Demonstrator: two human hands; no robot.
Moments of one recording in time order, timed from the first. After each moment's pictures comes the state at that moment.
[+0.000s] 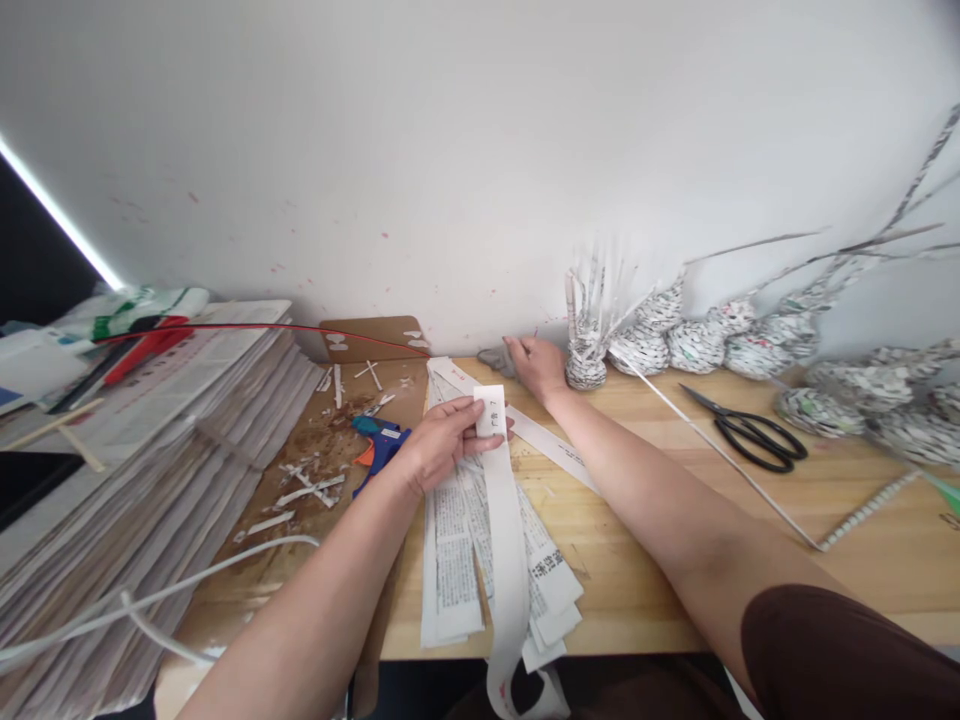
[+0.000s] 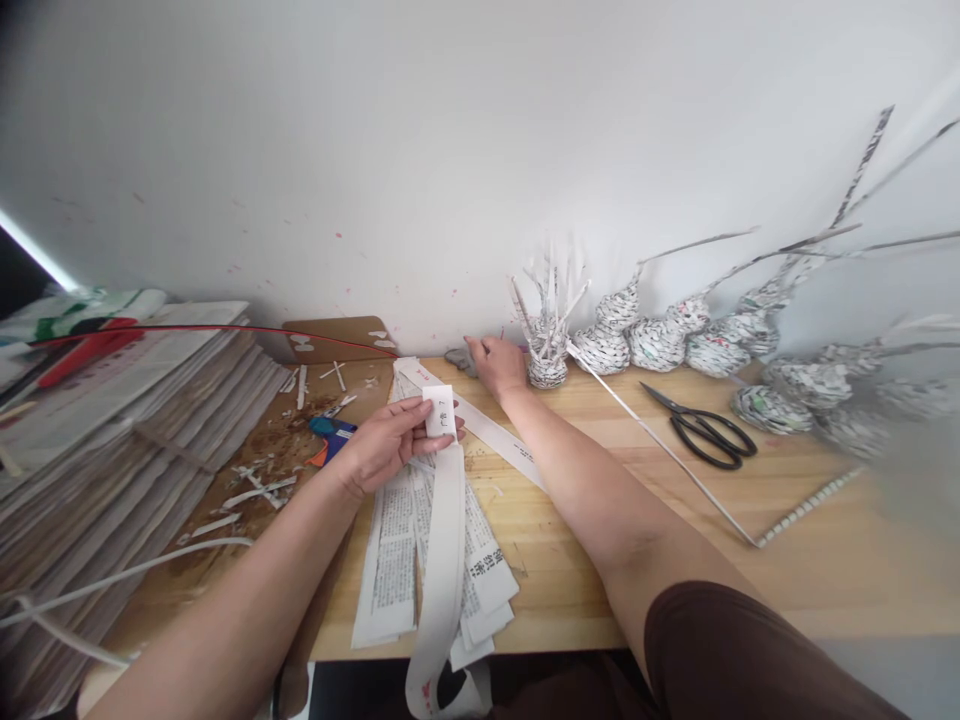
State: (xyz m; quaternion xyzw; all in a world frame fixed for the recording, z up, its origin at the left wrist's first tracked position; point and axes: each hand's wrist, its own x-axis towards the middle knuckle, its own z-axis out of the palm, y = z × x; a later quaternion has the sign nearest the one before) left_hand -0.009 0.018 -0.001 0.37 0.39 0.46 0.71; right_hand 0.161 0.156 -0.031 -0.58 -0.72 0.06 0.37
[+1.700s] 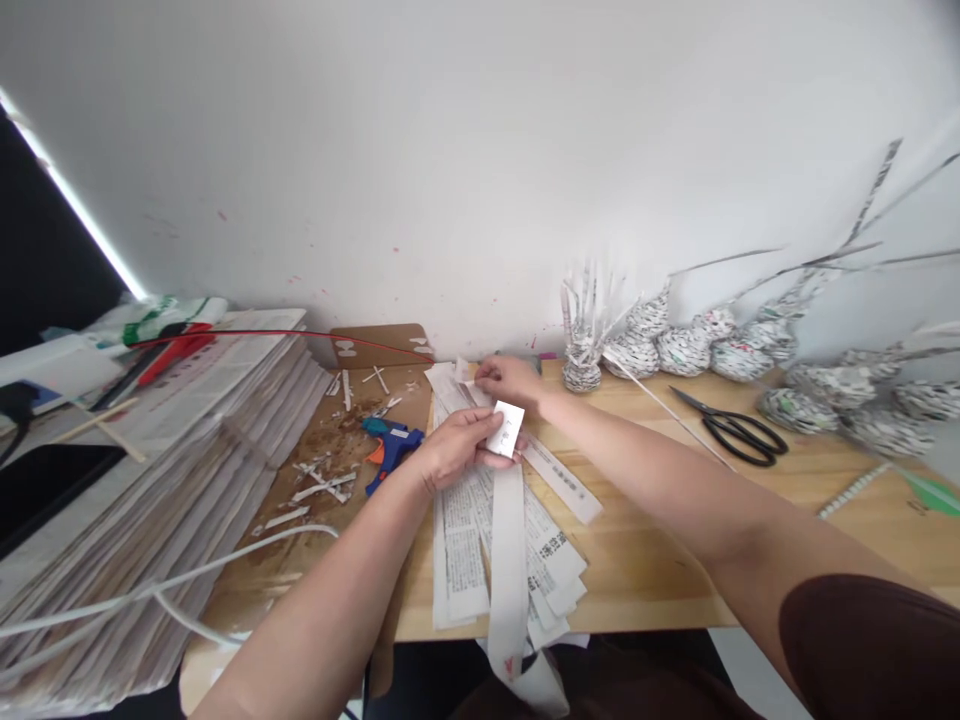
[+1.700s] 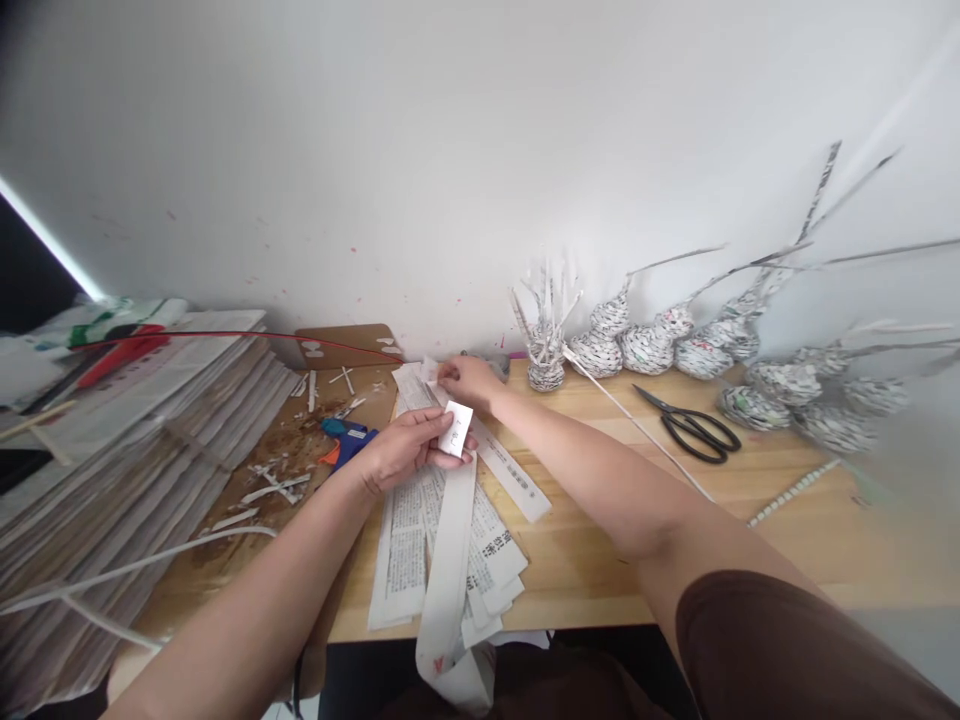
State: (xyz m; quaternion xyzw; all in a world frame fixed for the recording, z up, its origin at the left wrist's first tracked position) left_hand -0.007 0.012 -0.005 0.45 0.36 0.37 0.73; right_hand 0.130 0.118 0.004 -0.47 -0.80 0.28 0.24
